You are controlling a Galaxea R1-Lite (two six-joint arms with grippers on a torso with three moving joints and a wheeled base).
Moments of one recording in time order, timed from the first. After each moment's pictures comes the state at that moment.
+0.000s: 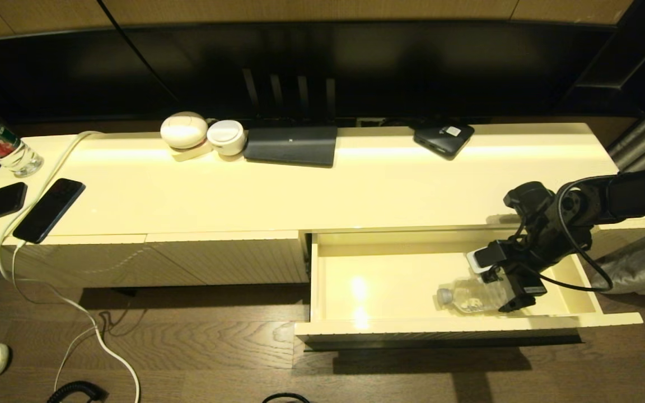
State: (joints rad) left arm 0.00 0.00 0.00 0.00 0.00 0.01; right arm 0.03 2.19 -1.57 0.57 0.12 -1.56
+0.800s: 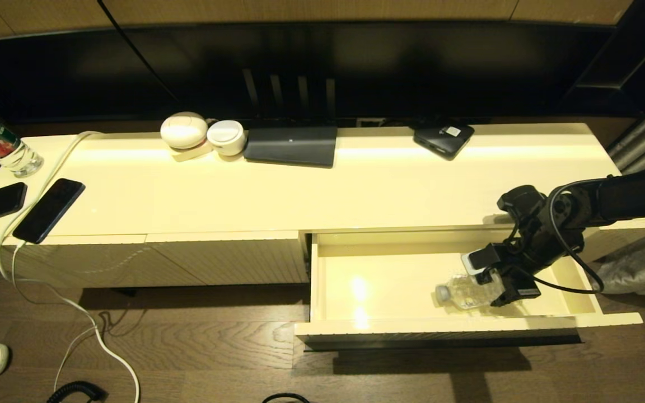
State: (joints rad) left arm 0.00 0.00 0.00 0.00 0.00 0.01; right arm 0.05 2.21 -1.58 0.57 0.12 -1.54
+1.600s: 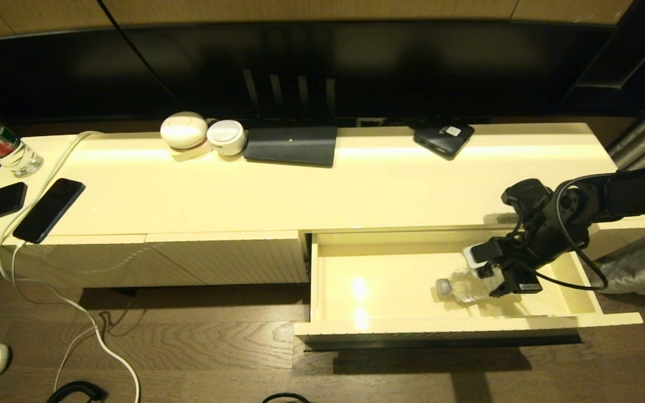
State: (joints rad) left arm 0.00 0.00 0.00 0.00 0.00 0.01; right arm 0.04 2.18 -1.58 0.57 0.13 -1.52
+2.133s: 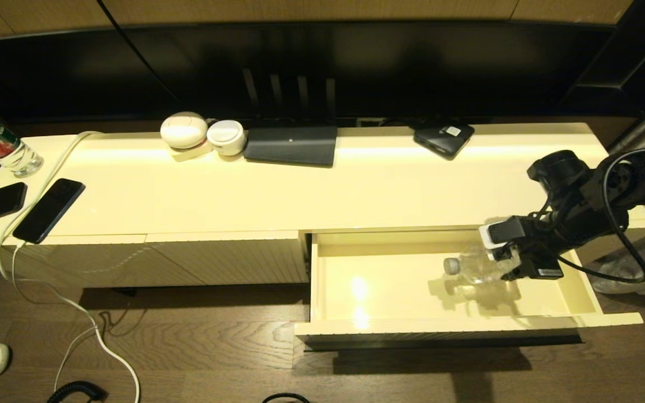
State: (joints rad) left arm 0.00 0.00 0.00 0.00 0.00 0.01; right arm 0.04 1.99 -1.52 0.57 0.14 -1.46
